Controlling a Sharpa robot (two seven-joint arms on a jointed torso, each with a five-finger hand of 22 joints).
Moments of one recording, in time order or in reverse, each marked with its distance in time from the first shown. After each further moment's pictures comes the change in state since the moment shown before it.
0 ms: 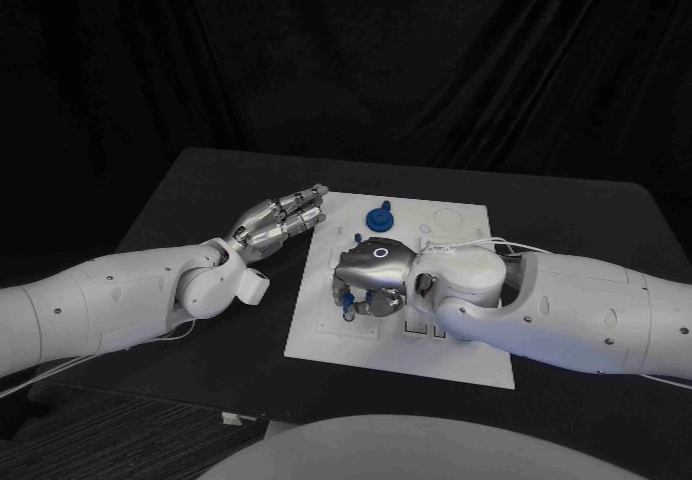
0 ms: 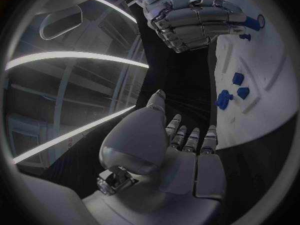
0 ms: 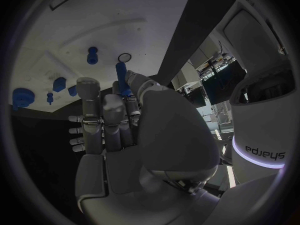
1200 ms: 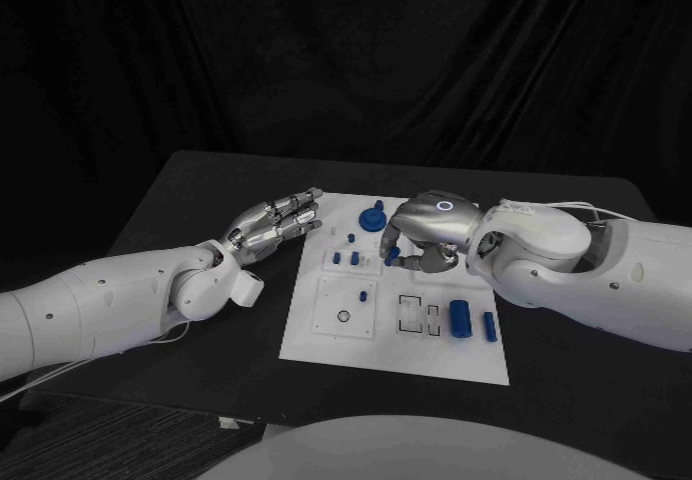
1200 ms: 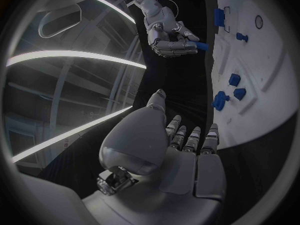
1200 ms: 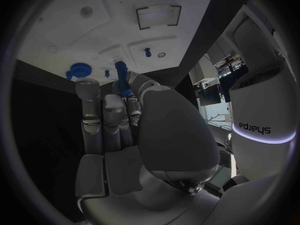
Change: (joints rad) left arm 0.003 0.012 0.000 -0.016 0.000 0.019 -0.036; left_hand 0.009 -0.009 0.006 0.000 0.000 -0.009 0.000 -0.005 -0.001 0.000 -0.007 -0.004 -0.001 0.021 0.057 0.012 0.007 0.000 0.031 0.063 0.010 0.087; right arm 0.117 -0.222 0.000 0.095 0.041 -0.085 -0.008; right_hand -0.001 -0.001 -0.008 0.019 0.003 0.004 -0.004 0.010 -0.001 -0.003 -0.003 0.004 -0.002 0.000 0.000 0.004 0.007 0.000 0.004 0.003 0.008 0.000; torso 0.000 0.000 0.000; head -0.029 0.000
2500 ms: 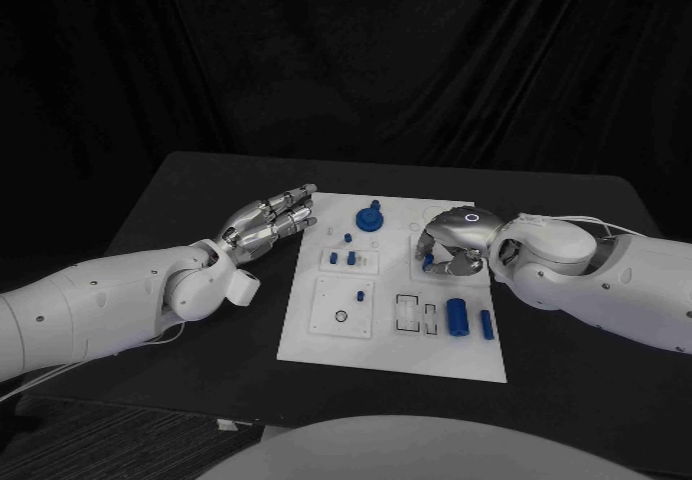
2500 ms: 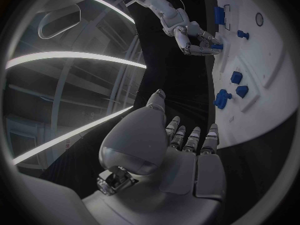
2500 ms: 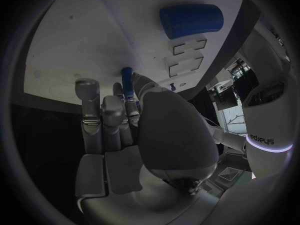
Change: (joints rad) left arm 0.008 -0.006 0.000 0.006 0.000 -0.014 0.001; left_hand -0.004 -0.004 0.000 0.011 -0.004 -0.027 -0.018 -0.008 -0.004 0.002 -0.012 -0.003 -0.001 -0.003 -0.003 -0.001 -0.001 0.000 -0.004 -0.004 0.000 -0.005; right arm -0.086 -0.037 -0.001 -0.185 -0.001 0.028 -0.011; right_hand -0.015 0.007 -0.075 0.065 0.029 -0.068 0.019 -0.018 -0.041 -0.095 0.001 0.033 -0.002 0.010 0.025 0.027 0.026 0.000 0.011 0.025 0.008 0.000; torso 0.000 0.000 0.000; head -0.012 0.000
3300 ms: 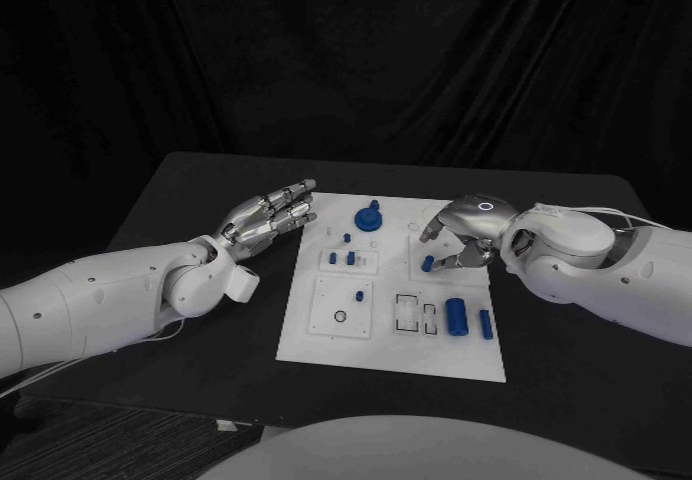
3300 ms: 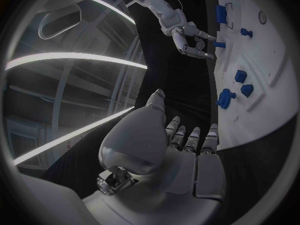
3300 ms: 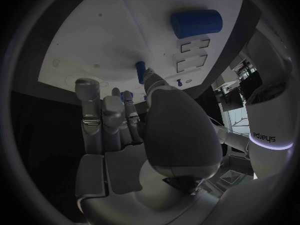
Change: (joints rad) left arm 0.014 0.000 0.000 0.002 0.000 -0.003 0.000; left_hand -0.004 -0.004 -0.001 0.007 -0.004 -0.004 -0.004 -0.004 0.000 -0.003 -0.004 -0.004 0.000 -0.004 -0.004 -0.004 -0.001 0.000 0.000 0.000 0.000 -0.001; right arm 0.032 -0.042 0.000 0.031 -0.010 -0.008 -0.049; right_hand -0.093 -0.046 -0.143 0.103 -0.168 -0.154 -0.022 -0.051 -0.030 -0.199 0.025 0.018 0.002 0.004 0.004 0.005 0.016 0.000 0.000 0.000 0.000 0.000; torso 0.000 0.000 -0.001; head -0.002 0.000
